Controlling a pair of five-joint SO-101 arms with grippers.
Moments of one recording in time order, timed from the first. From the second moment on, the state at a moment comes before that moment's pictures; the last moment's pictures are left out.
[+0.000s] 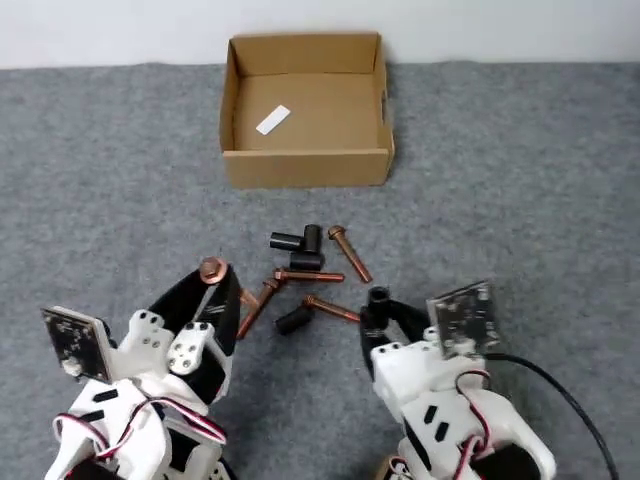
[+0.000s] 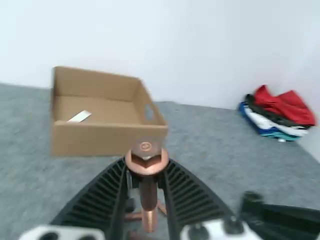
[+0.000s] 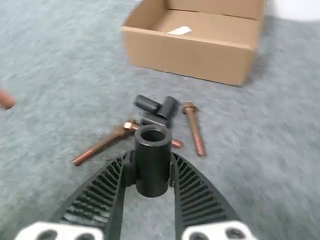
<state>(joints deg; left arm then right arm) 20.1 -103.5 61.0 65.5 28.1 -30.0 -103.0 64.4 75.4 -6.5</state>
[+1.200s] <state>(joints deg) 33.1 -103.2 63.8 60.8 32.8 -47.4 -102.9 71.4 62.2 12.6</state>
